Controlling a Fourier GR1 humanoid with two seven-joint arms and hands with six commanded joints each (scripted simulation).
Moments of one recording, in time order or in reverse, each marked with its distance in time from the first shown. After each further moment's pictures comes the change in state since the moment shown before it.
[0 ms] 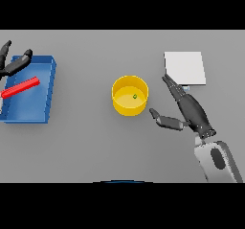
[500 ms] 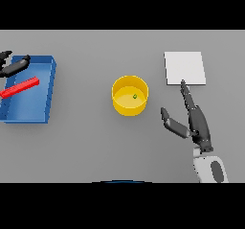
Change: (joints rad) left arm -0.019 0.039 -0.026 0.064 -0.043 -0.049 0.095; right arm 0.160 0.172 -0.102 -0.024 -0.211 -0.101 -0.106
